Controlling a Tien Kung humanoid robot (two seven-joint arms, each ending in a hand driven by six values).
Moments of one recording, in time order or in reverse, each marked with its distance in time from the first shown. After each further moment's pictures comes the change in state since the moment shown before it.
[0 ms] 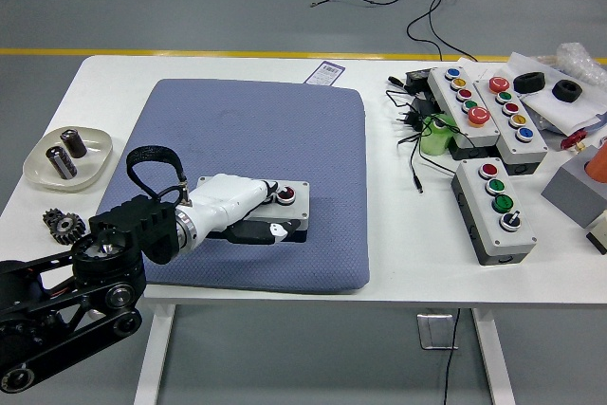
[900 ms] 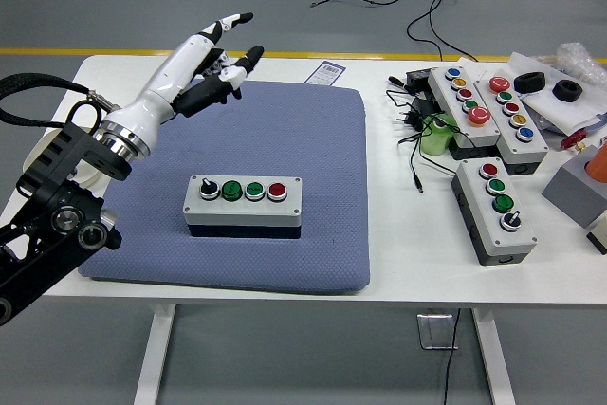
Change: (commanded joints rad) left arm 0.019 -0.005 -0.343 0.103 -0.435 0.503 -0.428; right arm 0.008 0.001 -0.005 0.000 0.002 0.001 0.000
